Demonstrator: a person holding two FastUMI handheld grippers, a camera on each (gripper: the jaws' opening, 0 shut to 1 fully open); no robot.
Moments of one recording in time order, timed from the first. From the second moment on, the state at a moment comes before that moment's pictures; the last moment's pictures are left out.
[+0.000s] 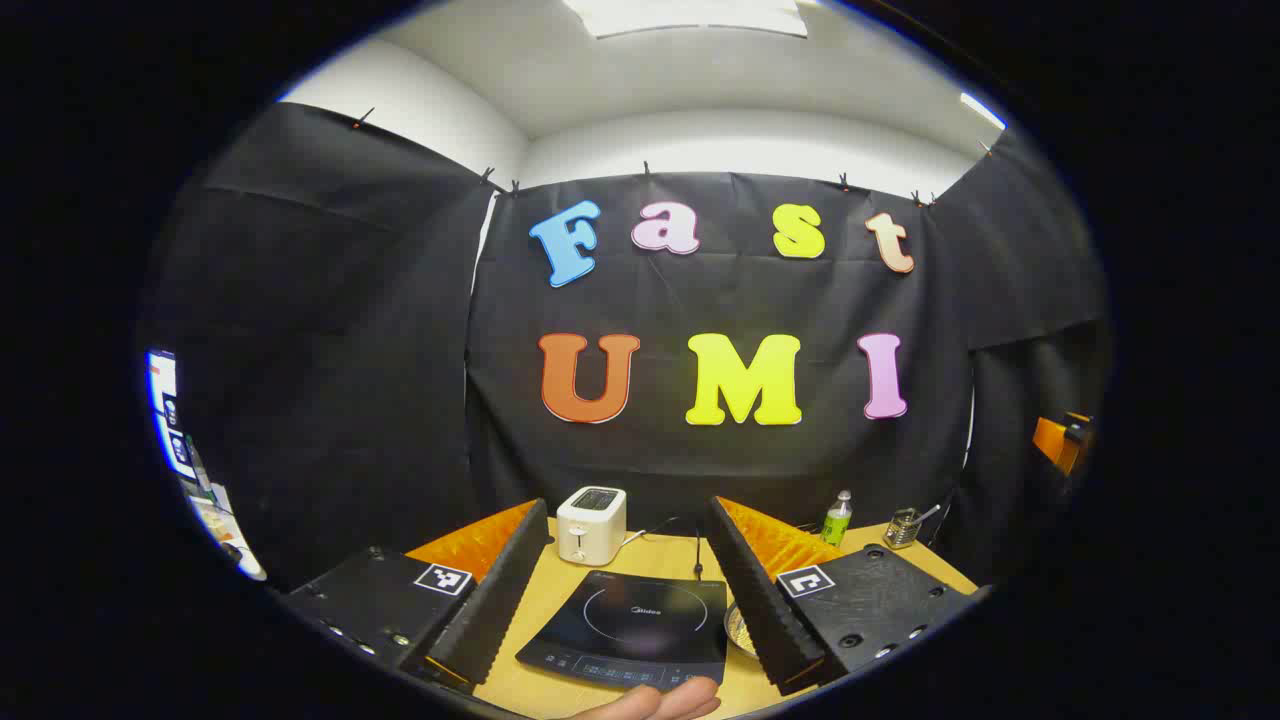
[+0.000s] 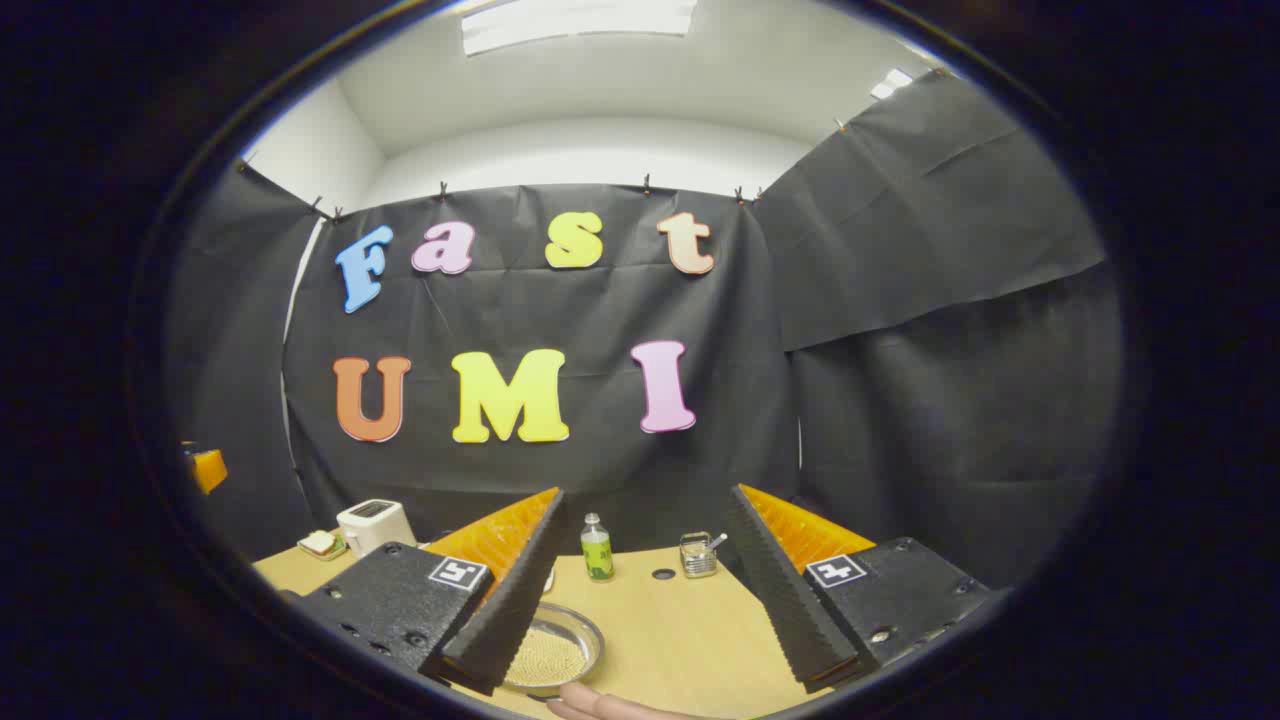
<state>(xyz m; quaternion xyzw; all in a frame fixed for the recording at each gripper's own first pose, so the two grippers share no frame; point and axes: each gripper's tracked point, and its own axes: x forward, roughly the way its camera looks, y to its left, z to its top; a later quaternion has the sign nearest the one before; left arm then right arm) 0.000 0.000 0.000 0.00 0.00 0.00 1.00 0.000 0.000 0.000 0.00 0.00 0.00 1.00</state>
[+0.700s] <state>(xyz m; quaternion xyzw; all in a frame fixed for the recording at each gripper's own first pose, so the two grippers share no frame) 0.000 -0.028 -0.013 0.01 0.02 -0.03 1.00 0.003 -0.008 -0.005 0.00 0.01 0.00 1.00</state>
